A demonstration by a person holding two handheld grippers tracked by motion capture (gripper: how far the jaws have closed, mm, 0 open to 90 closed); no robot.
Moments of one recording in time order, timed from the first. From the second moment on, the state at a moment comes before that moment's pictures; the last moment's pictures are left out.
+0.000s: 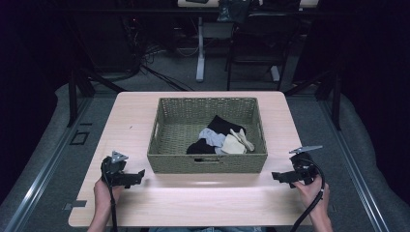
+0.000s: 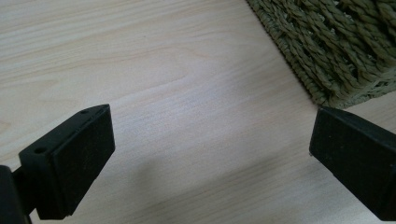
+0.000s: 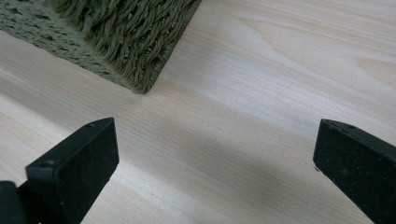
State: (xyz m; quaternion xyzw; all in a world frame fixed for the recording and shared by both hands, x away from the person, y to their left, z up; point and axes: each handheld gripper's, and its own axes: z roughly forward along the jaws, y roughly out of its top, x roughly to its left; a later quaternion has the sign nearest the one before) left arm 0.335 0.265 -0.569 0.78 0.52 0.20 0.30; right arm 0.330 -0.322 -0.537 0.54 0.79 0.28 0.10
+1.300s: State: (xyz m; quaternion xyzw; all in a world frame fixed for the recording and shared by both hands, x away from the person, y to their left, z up) left arm 0.331 0.266 -0.569 0.77 0.52 0.21 0.29; right arm 0.350 -0.331 -0.457 0.50 0.80 0.32 0.11
